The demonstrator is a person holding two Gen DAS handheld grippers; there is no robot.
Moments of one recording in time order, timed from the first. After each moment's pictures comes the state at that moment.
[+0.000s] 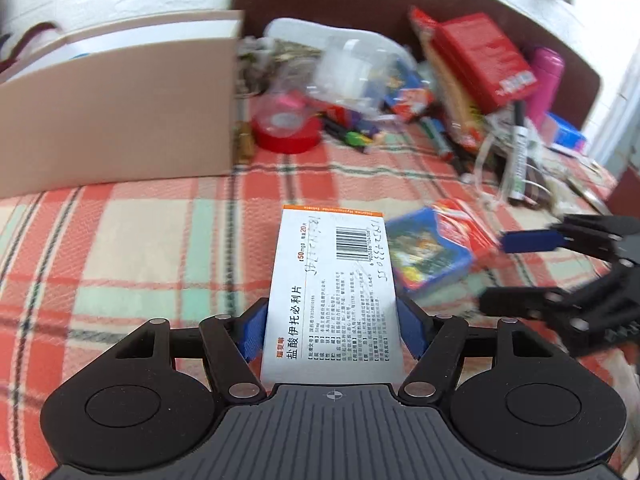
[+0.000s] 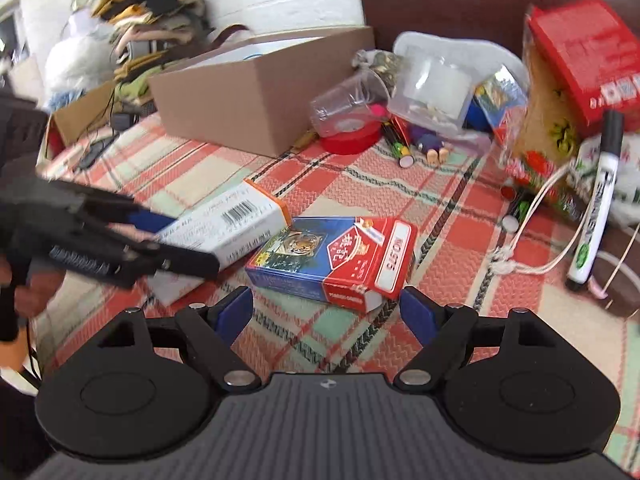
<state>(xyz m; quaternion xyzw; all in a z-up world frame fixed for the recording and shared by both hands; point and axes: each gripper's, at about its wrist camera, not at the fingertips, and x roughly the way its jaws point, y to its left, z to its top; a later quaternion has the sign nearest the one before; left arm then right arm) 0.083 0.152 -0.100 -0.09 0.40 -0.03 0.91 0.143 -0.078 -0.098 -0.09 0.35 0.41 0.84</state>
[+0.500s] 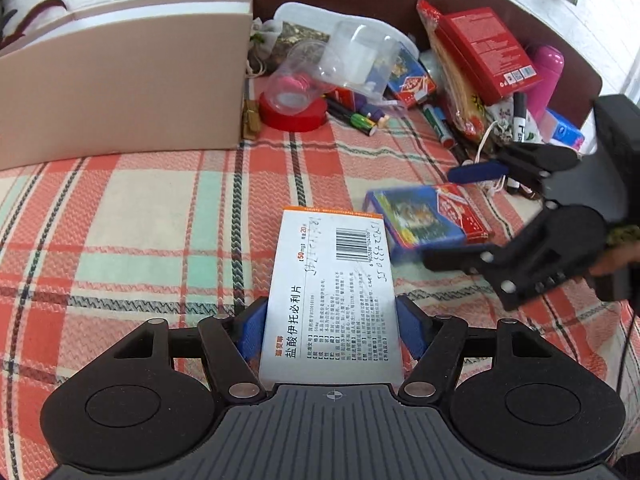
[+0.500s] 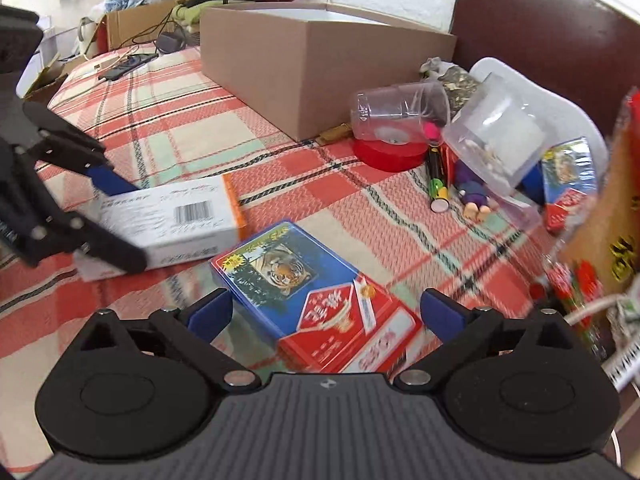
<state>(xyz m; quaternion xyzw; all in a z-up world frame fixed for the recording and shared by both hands) 0.073 0.155 -0.106 -0.10 0.41 -0.05 0.90 0.191 -0.034 -0.114 -0.23 0.30 0.49 0.79</state>
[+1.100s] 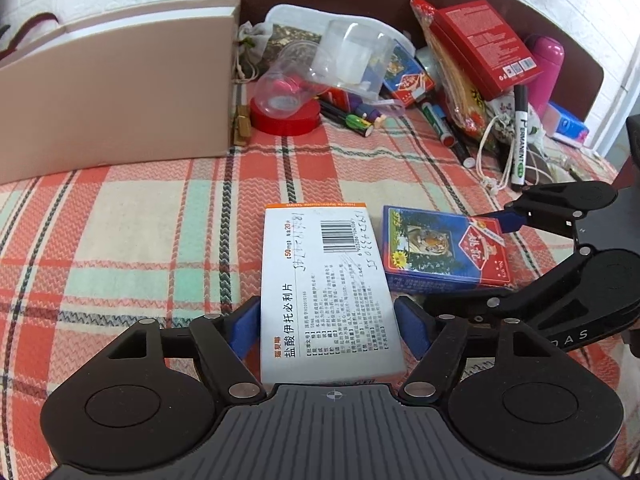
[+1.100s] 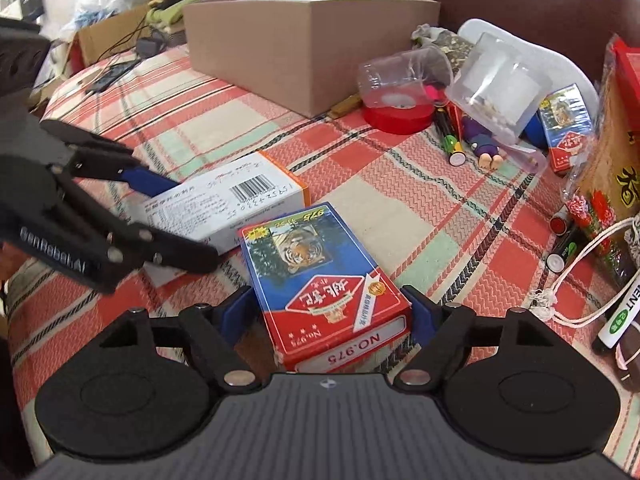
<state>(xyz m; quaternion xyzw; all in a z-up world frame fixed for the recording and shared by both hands) 0.082 0.141 -0.111 -0.07 0.41 -0.03 0.91 0.150 -0.031 -0.114 -0.19 0.36 0.43 0.80</state>
